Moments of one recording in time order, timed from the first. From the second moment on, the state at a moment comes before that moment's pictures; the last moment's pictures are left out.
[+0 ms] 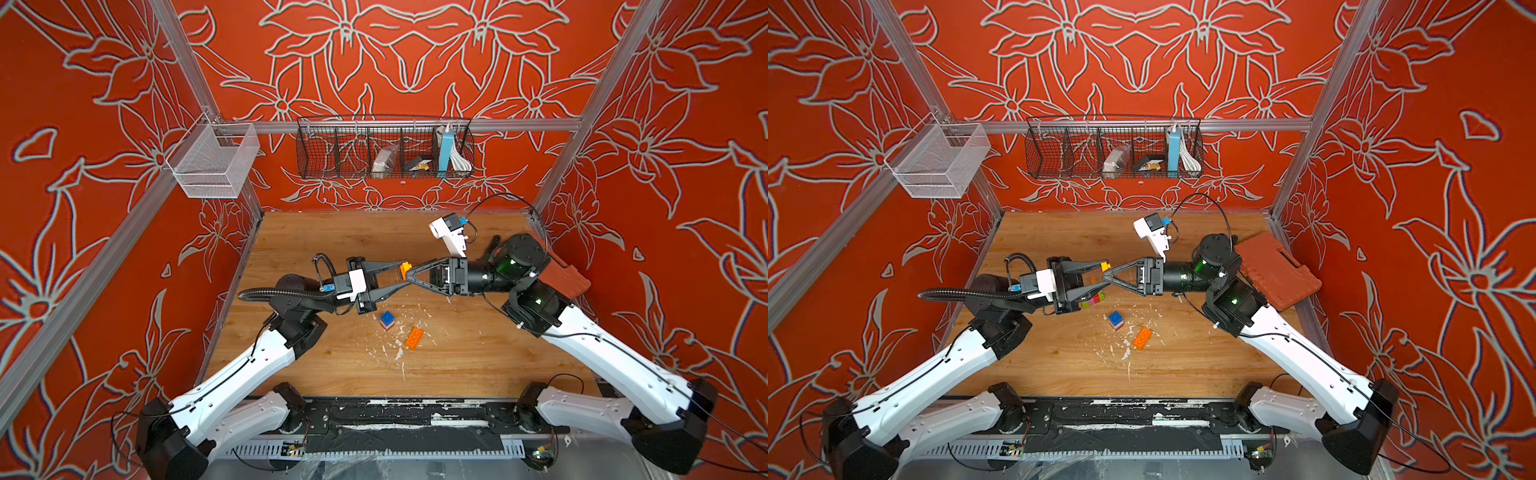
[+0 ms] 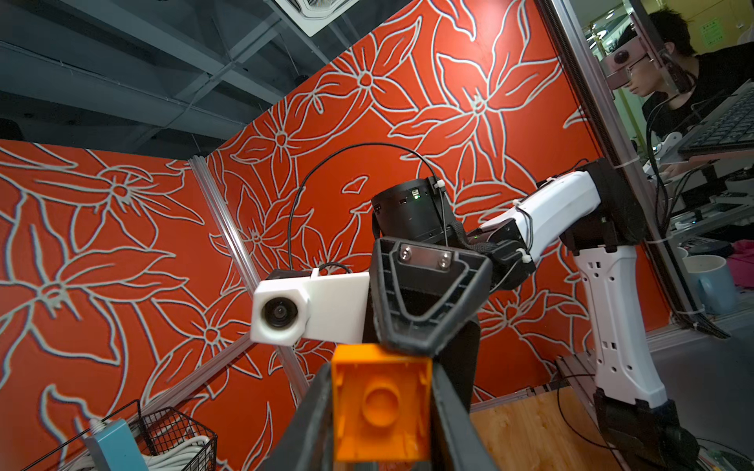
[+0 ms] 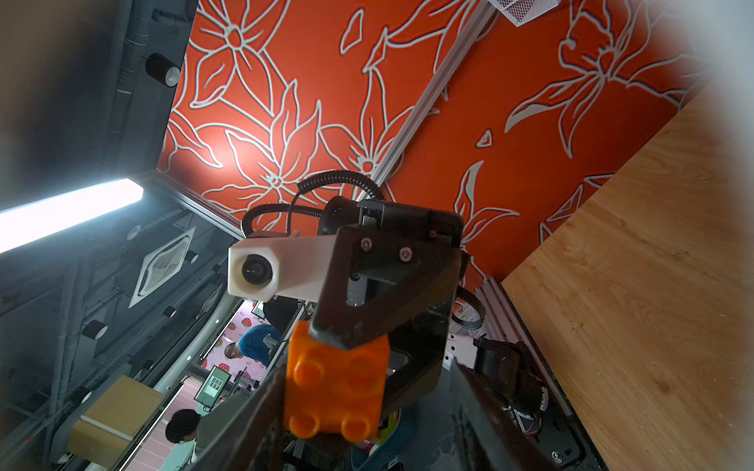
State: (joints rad) left arm -0.62 0.97 0.81 0.72 0.75 0.13; right arm 0.79 1.11 1.13 0.13 -0.85 1.07
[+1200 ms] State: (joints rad) left arm -0.62 0.98 0.81 0.74 0.80 0.13; right arm 0.80 1.10 1.14 0.16 -0.84 1.15
